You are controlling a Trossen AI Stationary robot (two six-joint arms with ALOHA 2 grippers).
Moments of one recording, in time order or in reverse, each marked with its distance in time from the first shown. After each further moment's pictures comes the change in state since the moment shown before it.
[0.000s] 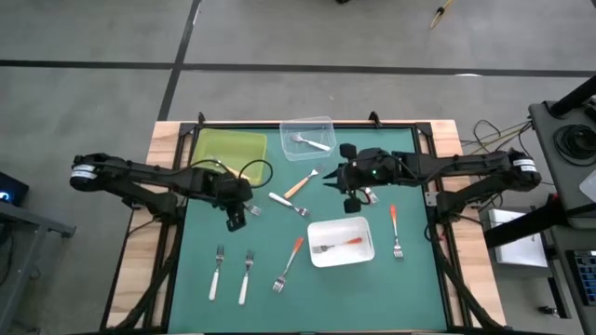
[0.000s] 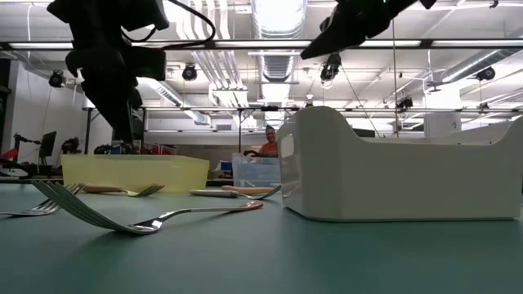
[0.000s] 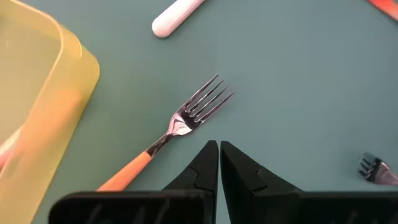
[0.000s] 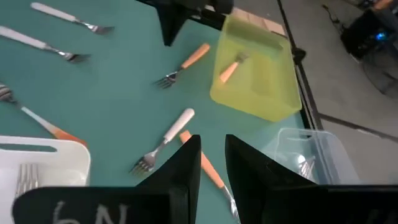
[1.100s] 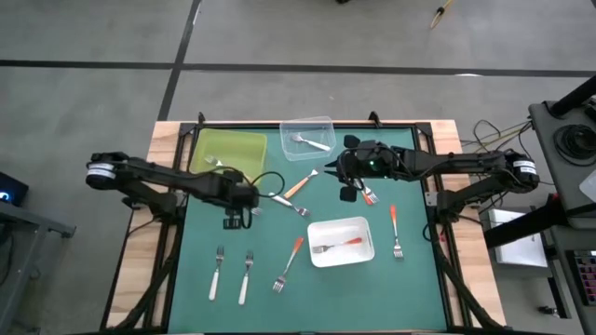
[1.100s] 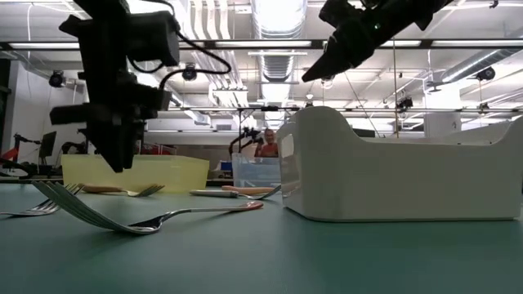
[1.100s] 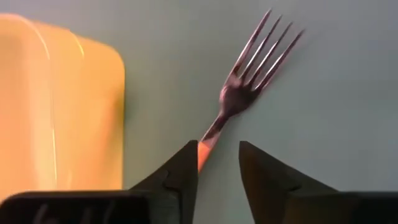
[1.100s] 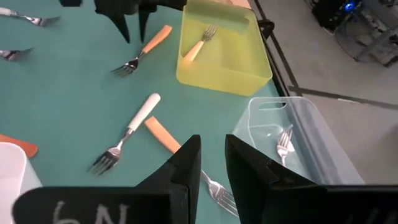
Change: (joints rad) left arm 0.002 0.191 0.000 -0.037 -0.175 0.326; right arm -0.107 0.008 -0.082 0.096 0.019 0.043
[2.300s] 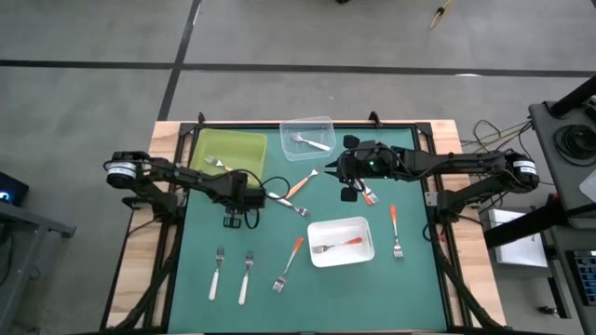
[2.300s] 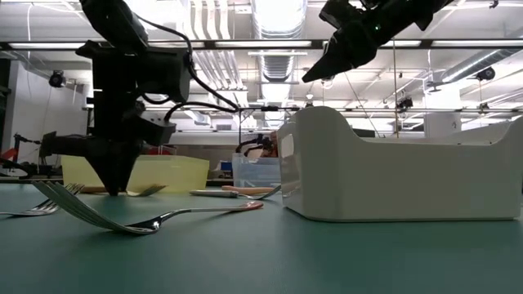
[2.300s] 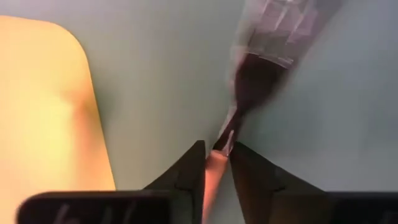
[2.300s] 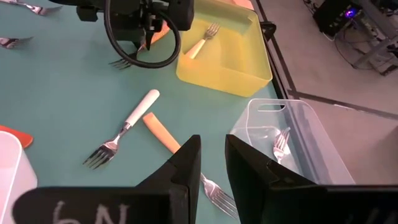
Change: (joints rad) left arm 0.050 0.185 0.000 0.035 -0.001 0.116; right arm 0.000 0.000 0.000 -0.004 0.000 -0.046
